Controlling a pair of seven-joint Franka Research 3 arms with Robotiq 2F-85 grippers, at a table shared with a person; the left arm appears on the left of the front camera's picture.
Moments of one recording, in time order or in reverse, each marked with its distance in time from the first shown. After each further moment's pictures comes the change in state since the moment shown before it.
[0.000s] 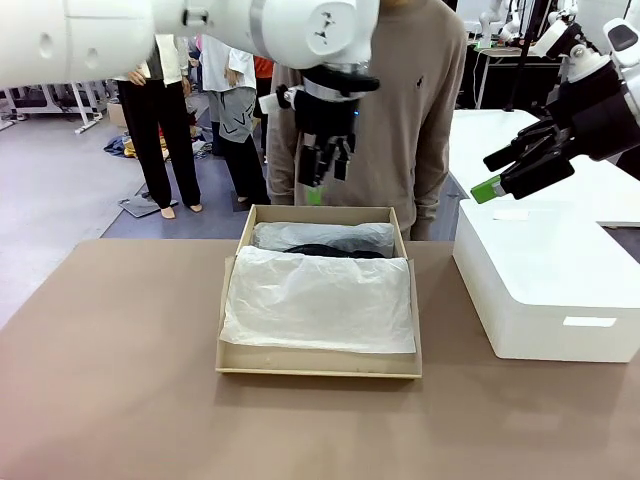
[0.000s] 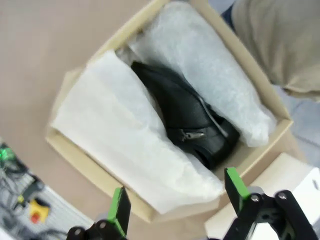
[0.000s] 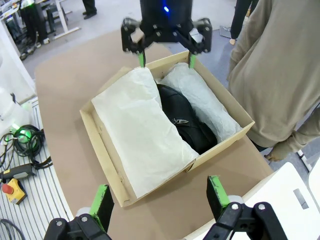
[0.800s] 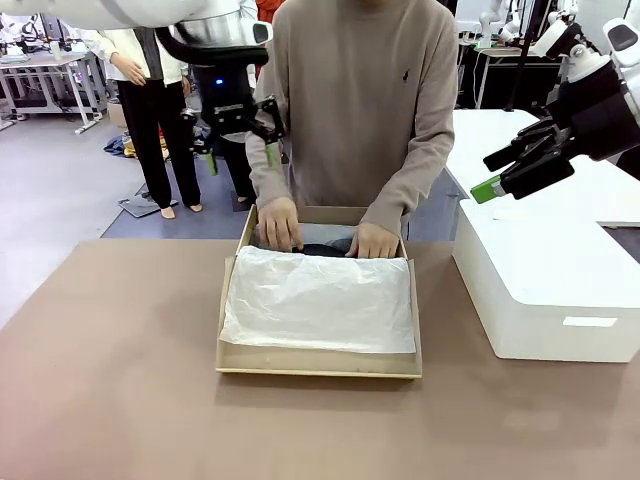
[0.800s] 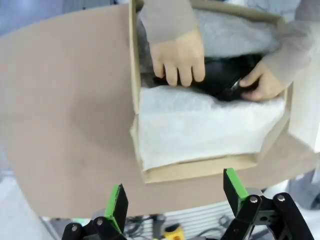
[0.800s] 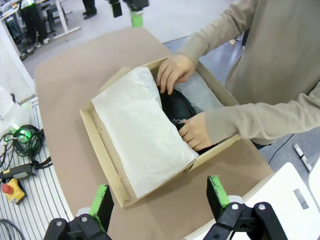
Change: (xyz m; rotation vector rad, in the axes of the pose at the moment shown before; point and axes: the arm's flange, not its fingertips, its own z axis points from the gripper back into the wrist) left arm 0.115 0.106 0.032 -0.105 0.126 -0.871; right arm 0.000 0.000 0.000 0.000 0.000 0.000
